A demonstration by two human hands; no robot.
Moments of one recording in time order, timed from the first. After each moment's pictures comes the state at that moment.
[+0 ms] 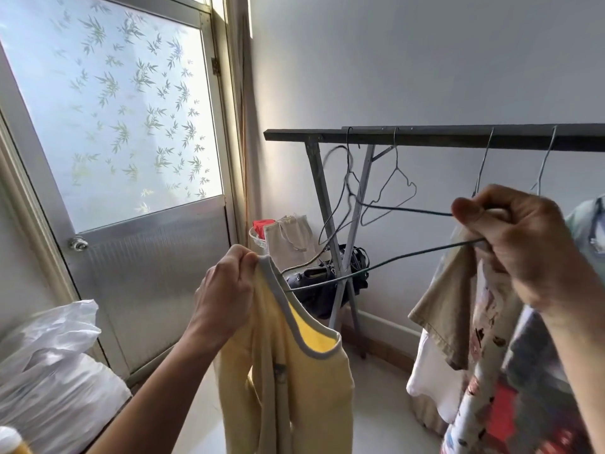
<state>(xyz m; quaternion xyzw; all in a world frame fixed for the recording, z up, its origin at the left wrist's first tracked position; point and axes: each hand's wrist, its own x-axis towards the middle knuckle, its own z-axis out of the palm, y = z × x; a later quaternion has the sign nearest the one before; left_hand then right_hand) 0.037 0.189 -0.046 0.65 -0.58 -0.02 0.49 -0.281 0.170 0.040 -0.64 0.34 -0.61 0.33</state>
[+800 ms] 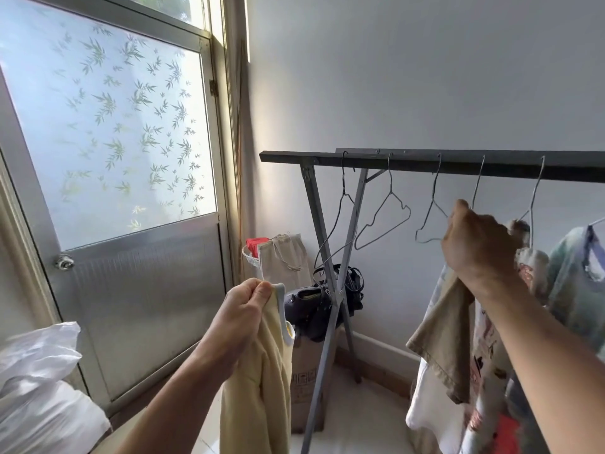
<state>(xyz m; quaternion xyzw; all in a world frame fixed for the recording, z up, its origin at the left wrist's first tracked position) 0.012 0.178 -0.041 0.56 -0.49 -0.33 0.58 -0.273 0.081 0.039 -0.64 0.67 -0.34 -0.18</state>
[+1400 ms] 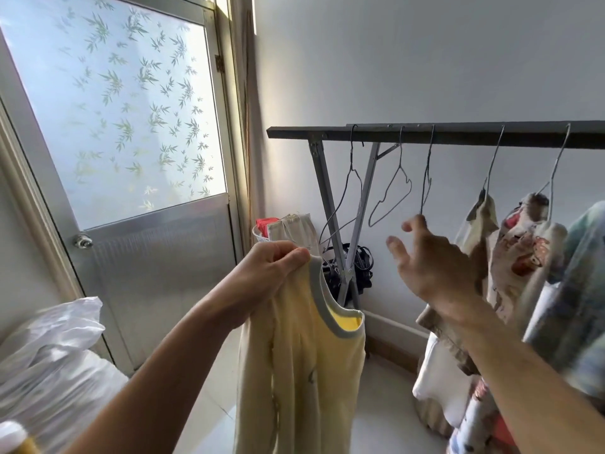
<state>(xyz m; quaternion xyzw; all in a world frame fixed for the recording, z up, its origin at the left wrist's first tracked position) -0.001 0.188 -0.003 0.56 -0.60 -0.33 0.47 -0.228 0.115 -0.012 -0.74 0.58 -0.34 -0.03</state>
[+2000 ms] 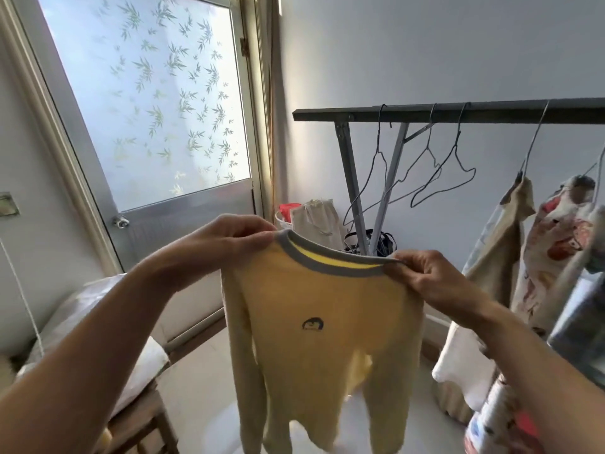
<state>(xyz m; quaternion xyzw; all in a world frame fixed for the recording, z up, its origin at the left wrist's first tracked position) 0.082 0.225 0.016 0.56 -0.70 -0.27 0.36 -0.221 0.124 -0.051 -0.77 0.34 -0.35 0.40</state>
